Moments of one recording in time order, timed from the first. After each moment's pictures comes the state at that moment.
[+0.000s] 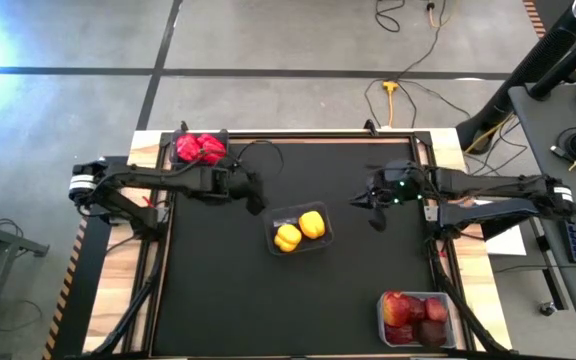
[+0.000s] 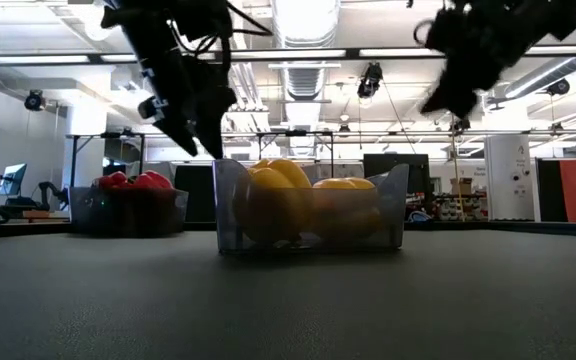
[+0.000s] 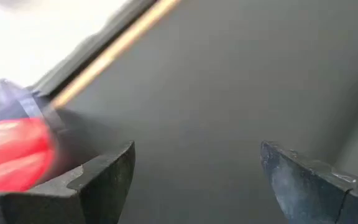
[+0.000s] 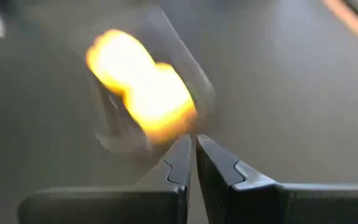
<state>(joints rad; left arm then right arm) 0.10 1.46 1.01 -0.66 -0.59 -0.54 -0.21 0.93 0.69 -0.46 -0.12 0.13</state>
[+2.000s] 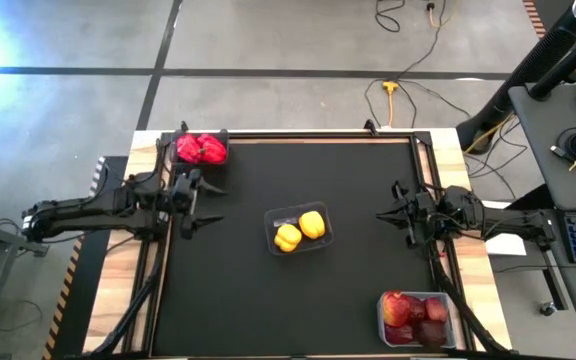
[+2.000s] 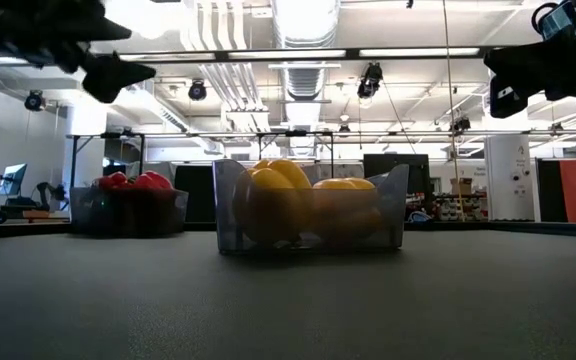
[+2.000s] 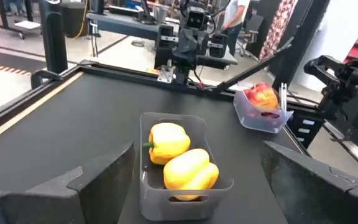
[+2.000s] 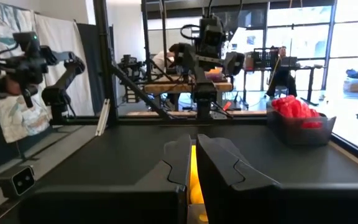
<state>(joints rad) 0.16 0.40 0.36 -0.11 0.17 -0.18 -0.12 0.02 0.01 0.13 -0.26 0.07</state>
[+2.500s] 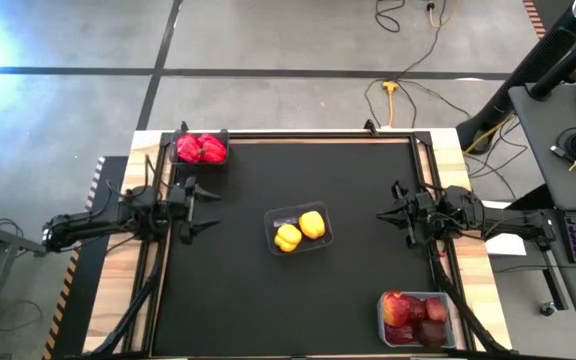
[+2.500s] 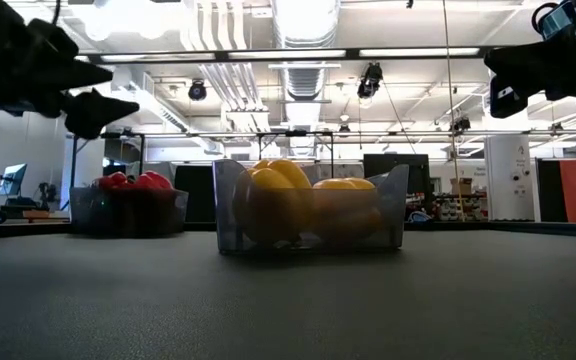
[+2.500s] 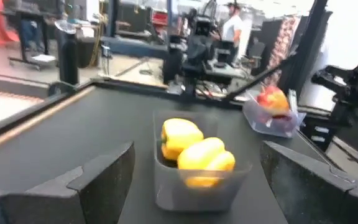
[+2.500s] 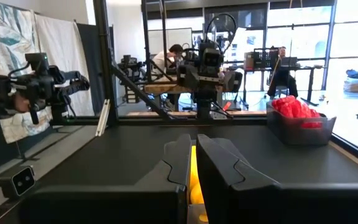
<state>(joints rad) 0.16 0.00 0.05 -0.08 0.13 -0.16 -0.12 0.02 0.01 0.13 -0.26 0.07</state>
